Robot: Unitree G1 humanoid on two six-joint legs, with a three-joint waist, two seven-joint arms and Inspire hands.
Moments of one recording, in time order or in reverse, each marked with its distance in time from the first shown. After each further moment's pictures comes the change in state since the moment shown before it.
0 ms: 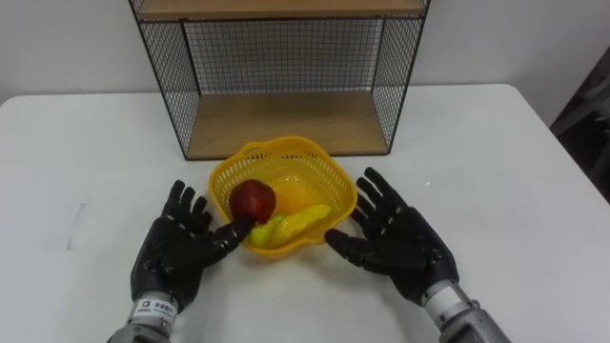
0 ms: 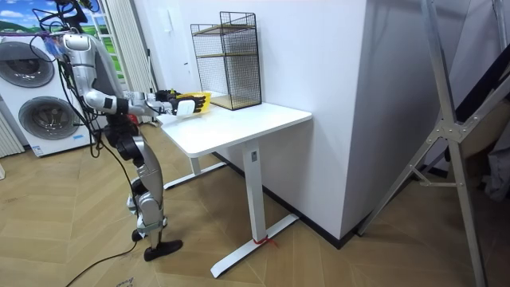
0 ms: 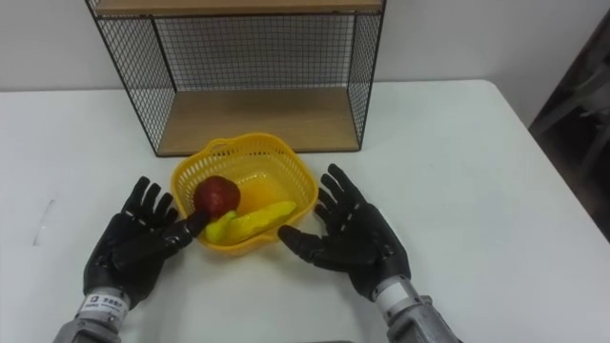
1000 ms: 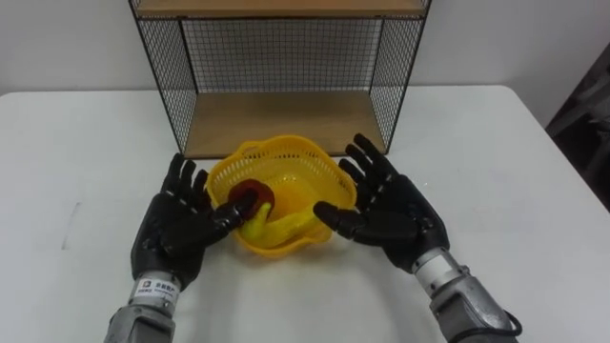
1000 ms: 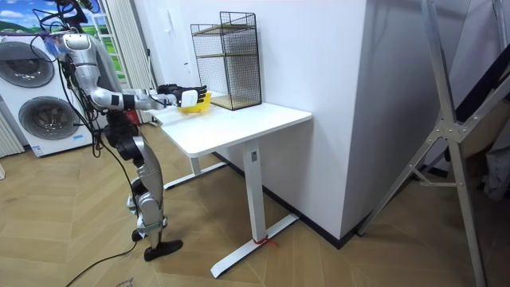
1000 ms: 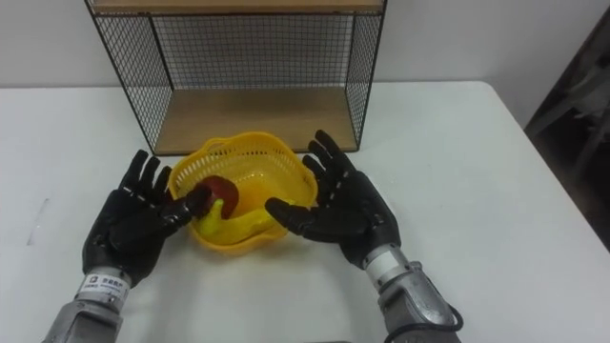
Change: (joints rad) left arm -0.038 -0.015 0.004 -0.064 0.027 0.000 -0.003; right arm -0.112 0.015 0.009 -0.001 -0.055 -0.007 0.006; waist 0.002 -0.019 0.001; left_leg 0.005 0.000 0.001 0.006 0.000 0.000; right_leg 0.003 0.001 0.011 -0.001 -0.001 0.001
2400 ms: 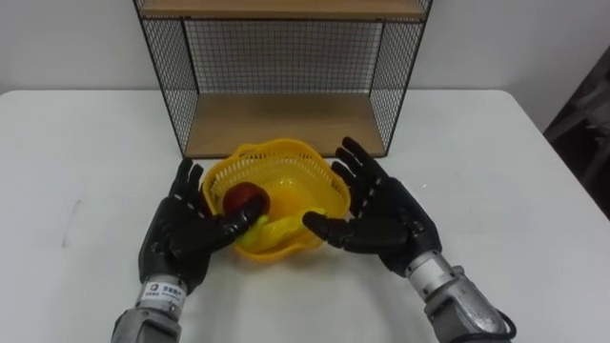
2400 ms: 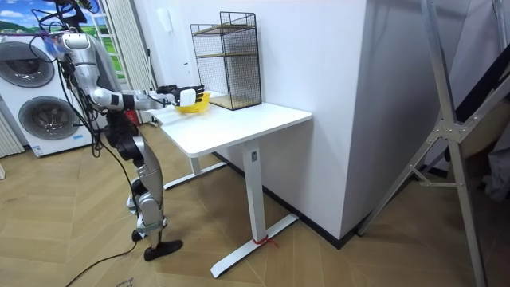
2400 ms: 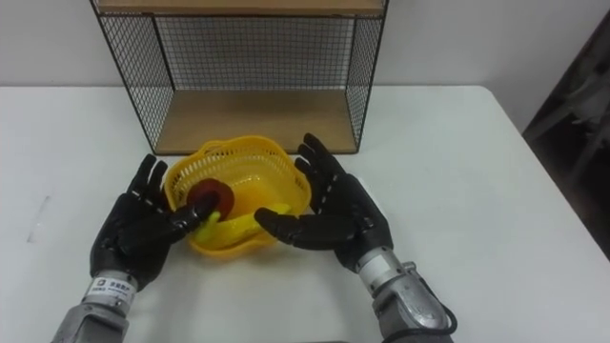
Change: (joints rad) left arm 0.003 -0.009 -0.036 0.015 -0.006 -0.016 0.018; right arm 0.007 0.007 0.058 0.001 -0.005 -0.037 0.004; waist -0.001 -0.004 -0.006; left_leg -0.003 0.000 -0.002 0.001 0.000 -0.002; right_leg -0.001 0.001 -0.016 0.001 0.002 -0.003
